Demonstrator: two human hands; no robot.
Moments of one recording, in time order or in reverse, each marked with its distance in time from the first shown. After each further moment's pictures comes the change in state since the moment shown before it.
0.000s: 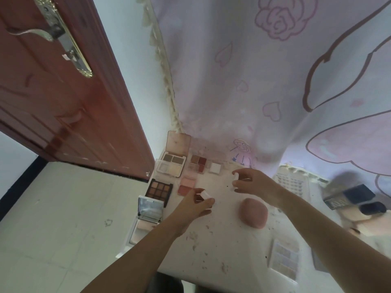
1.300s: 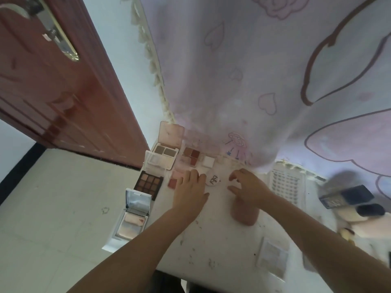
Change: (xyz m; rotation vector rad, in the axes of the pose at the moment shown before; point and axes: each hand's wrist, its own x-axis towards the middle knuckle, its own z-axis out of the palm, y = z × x) left_hand 0.038 -0.004 0.027 1.613 0.409 0.490; right_hand 0.022 0.038 -0.007 -0.934 0.086 -0.158
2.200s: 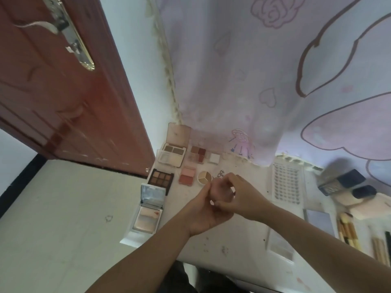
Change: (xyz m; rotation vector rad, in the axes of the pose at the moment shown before) left_hand -0.057 -0.002 -0.025 -2.281 -0.804 -0.509; right_hand -0.071 -0.076 0.009 0.314 0.093 -0.064
